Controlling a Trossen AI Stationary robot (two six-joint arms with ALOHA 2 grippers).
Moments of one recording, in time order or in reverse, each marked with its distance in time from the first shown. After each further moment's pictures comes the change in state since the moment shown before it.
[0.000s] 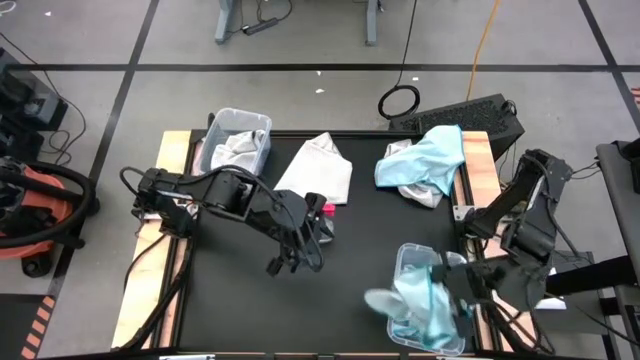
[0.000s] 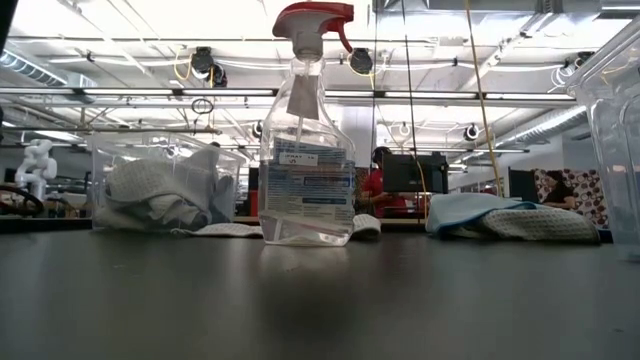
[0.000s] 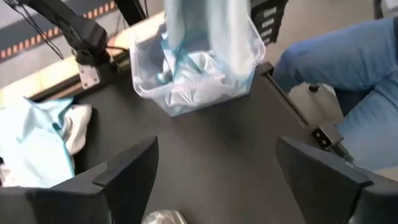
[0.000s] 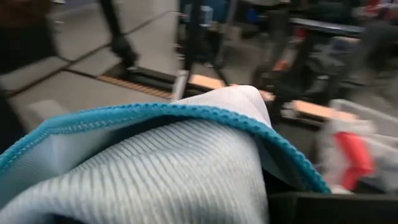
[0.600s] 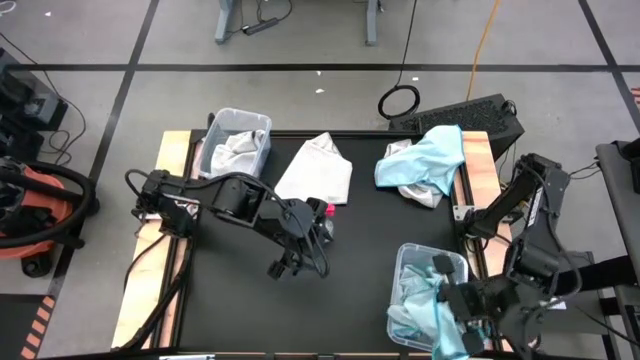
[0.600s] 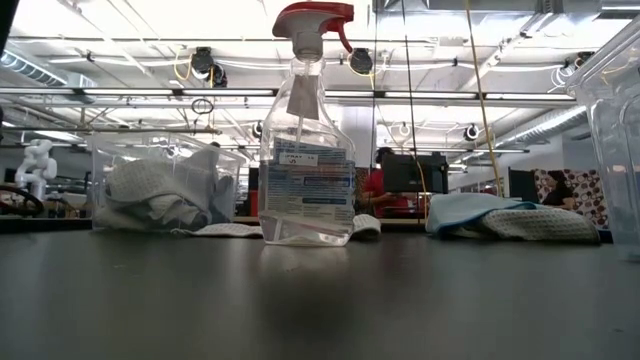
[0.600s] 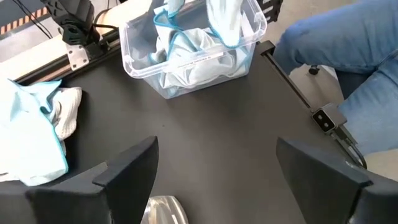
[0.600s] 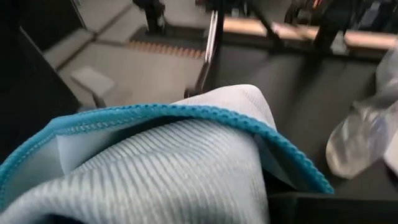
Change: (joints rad) left arm -0.004 0.013 -0.045 -0.018 -0.011 -0.001; right arm 0.114 0.075 0.001 -0.213 -0.058 0.380
